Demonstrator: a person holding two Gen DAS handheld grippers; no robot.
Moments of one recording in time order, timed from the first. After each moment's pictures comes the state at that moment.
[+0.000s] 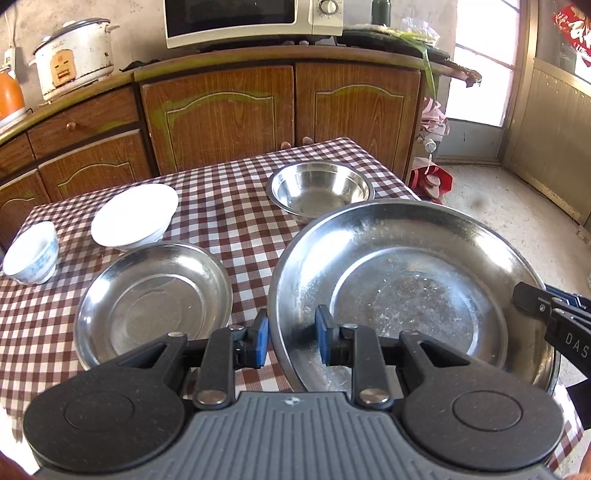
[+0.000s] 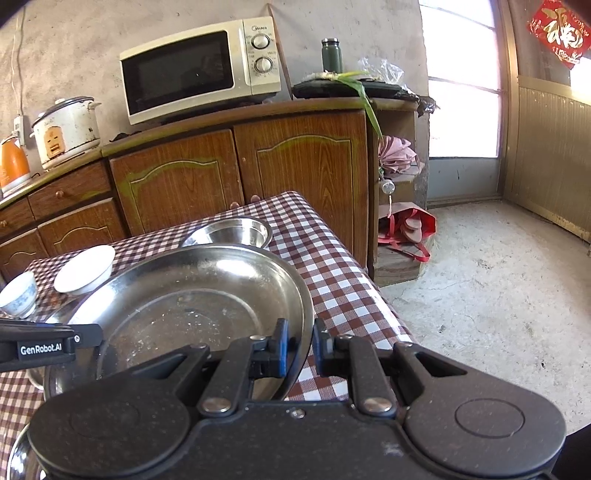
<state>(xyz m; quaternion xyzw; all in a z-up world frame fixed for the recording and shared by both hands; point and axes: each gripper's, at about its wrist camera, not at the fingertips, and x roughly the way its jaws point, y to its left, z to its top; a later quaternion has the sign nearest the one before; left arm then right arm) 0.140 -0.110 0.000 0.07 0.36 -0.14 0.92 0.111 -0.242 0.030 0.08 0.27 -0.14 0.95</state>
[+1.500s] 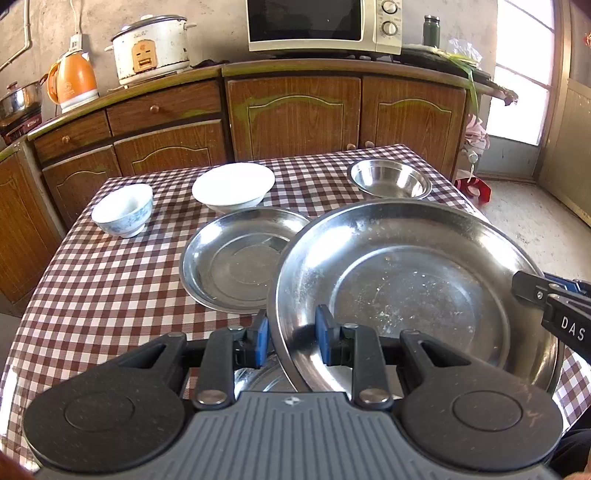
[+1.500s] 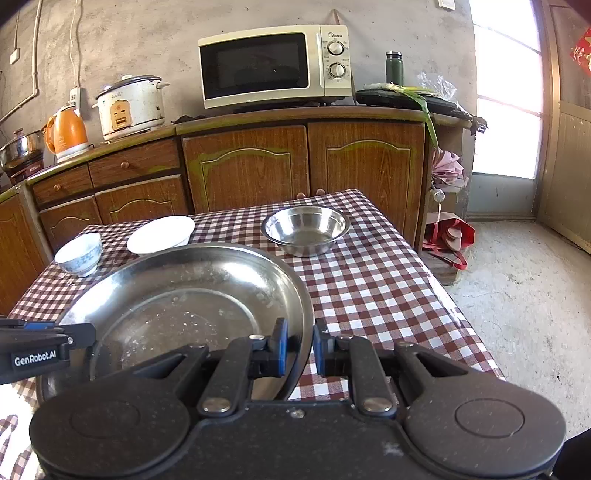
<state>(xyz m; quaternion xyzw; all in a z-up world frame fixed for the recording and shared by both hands) 0.065 -0.023 0.012 0.05 0.35 -0.07 0.93 0.068 -0.145 0.044 0.04 0.28 -0.07 0.96</state>
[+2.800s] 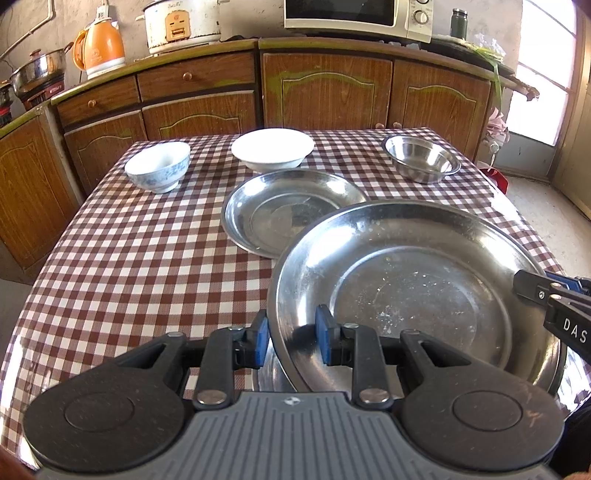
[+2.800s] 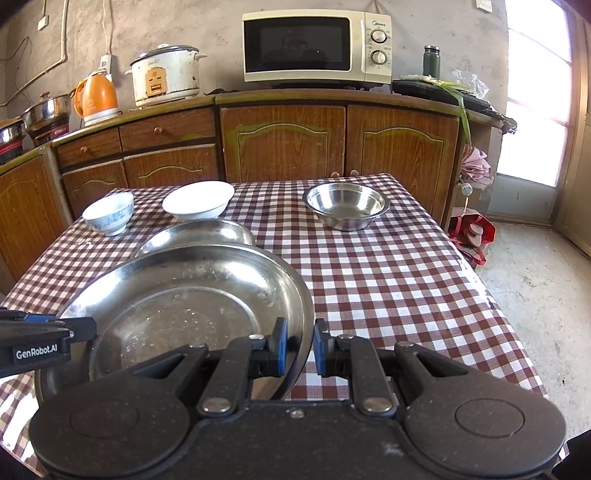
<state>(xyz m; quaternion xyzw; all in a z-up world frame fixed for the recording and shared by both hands) 0.043 0.023 -0.010 0.03 0.37 -0.05 0.93 0.057 -0.097 0.024 0.01 0.31 -0.04 0.95</state>
